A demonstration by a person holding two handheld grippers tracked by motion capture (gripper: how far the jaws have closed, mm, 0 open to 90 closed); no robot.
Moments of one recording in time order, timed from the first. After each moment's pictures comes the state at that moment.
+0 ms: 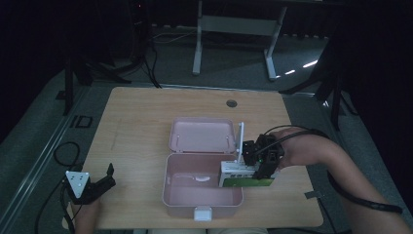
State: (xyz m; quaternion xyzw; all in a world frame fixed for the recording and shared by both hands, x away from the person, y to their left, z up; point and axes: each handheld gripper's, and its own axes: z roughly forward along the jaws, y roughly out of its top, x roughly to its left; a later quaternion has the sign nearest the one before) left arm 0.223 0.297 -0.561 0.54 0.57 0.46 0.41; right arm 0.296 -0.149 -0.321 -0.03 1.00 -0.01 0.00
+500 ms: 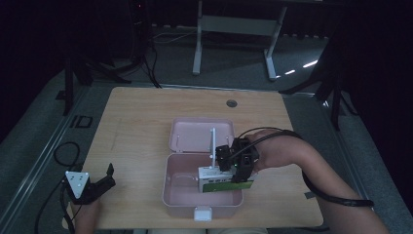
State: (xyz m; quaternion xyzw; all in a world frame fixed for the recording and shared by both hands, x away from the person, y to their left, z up) left arm 0.222 0.297 -0.561 0.54 0.57 0.46 0.41; right arm 0.286 -0.095 -0.327 -0.07 1.00 -0.01 0.00
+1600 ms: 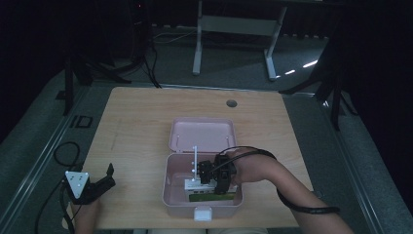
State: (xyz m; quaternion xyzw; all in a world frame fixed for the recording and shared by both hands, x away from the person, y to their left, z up) left arm 0.222 0.298 -0.561 0.54 0.57 0.45 0.41; right arm 0.287 -0.065 -0.403 -0.04 1.00 -0.01 -0.02
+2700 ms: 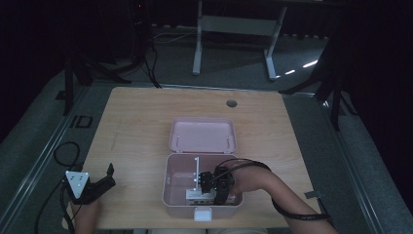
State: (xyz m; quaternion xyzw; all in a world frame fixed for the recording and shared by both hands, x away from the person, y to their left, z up) left arm 0.223 0.297 -0.561 0.54 0.57 0.45 0.41; right arm 0.287 -0.071 -0.459 -0.04 1.00 0.00 -0.06
